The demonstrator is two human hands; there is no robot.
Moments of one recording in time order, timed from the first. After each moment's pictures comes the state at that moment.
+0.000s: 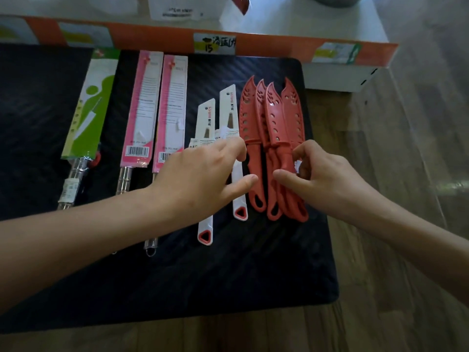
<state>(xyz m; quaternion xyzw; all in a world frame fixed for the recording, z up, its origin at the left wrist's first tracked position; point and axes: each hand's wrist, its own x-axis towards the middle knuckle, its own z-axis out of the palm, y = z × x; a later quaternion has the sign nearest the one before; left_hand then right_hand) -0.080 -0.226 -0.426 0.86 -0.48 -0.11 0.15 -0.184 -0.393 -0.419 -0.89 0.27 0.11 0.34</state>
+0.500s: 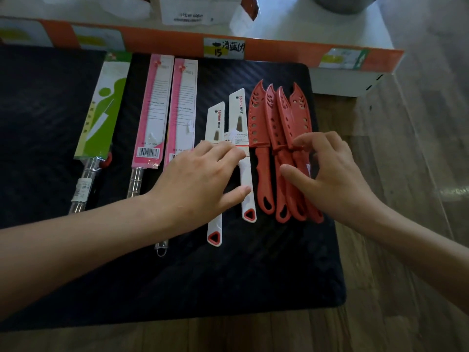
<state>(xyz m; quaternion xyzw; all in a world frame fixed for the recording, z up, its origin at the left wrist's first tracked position) -0.073 -0.210 -0.442 0.85 -0.52 -0.04 0.11 -0.179 -0.387 -0.427 -0.92 0.25 0.00 0.31</state>
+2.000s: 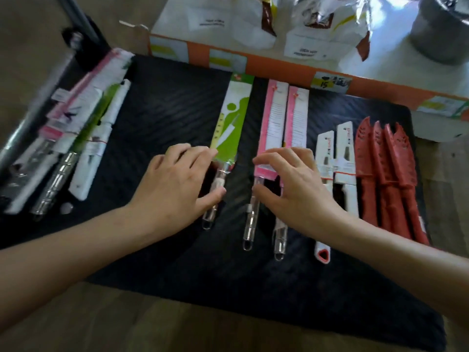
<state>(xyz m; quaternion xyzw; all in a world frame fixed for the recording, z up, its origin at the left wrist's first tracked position) -0.018 -0.046 -0.432 0.94 -0.32 -0.09 0.06 -0.082 -0.230 -0.427 -0.97 0.03 0.04 0.25</state>
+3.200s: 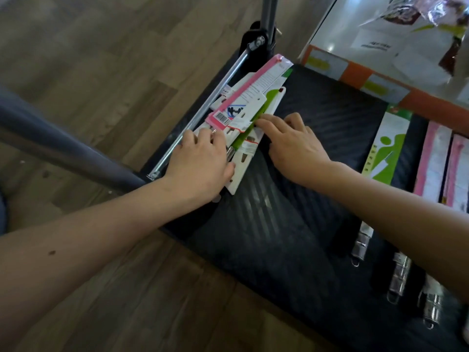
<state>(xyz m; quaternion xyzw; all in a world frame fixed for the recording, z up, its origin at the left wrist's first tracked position) 0.042 0.117 -0.428 0.99 -0.09 -0.13 0.01 0.078 -0.052 -0.455 -0.98 -0.19 0.09 0.07</state>
